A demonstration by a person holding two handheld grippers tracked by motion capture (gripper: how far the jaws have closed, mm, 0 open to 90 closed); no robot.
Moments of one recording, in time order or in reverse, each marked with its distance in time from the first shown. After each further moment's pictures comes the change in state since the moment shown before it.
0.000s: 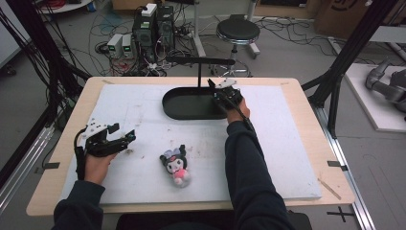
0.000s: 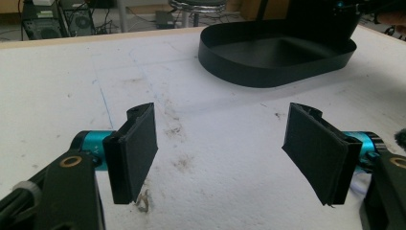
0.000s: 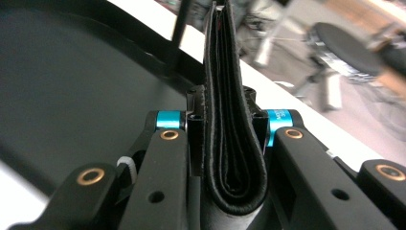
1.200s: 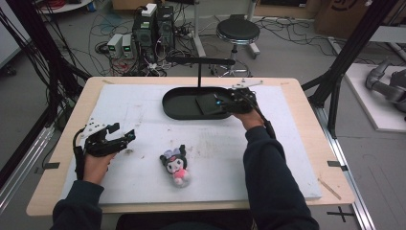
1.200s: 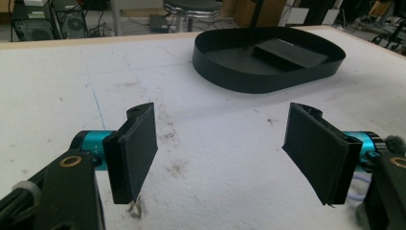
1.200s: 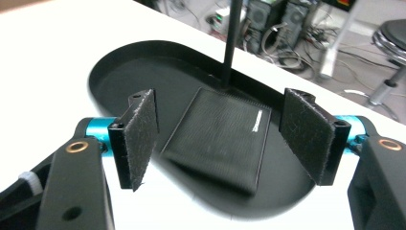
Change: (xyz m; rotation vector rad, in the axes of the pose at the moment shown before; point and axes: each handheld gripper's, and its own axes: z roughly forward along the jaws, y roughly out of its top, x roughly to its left) left arm 0.001 0.001 0.000 -0.023 -0.028 -0.024; right arm -0.031 -0.019 -0.074 -0.116 0.321 0.185
